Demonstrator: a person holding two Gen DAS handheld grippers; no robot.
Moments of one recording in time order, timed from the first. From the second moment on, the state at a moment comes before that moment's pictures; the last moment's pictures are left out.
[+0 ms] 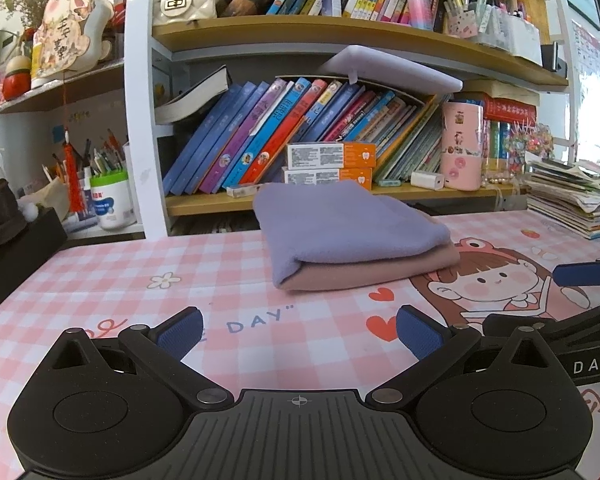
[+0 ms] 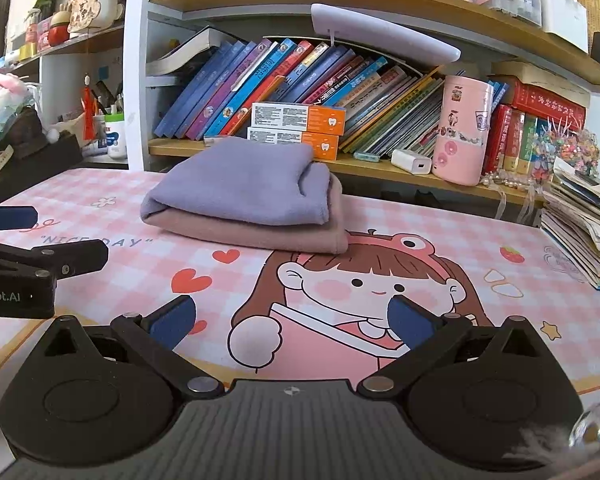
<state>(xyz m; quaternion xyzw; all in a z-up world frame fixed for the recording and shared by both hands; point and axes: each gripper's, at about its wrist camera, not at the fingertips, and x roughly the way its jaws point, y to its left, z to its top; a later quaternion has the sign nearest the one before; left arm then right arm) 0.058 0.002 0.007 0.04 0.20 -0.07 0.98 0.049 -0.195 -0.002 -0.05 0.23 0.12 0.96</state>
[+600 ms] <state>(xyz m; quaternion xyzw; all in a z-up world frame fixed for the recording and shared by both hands) 0.062 0.006 0.005 0.03 0.22 -0.08 0.97 0.050 -0.197 -0.003 -0.04 0.24 0.14 0.96</state>
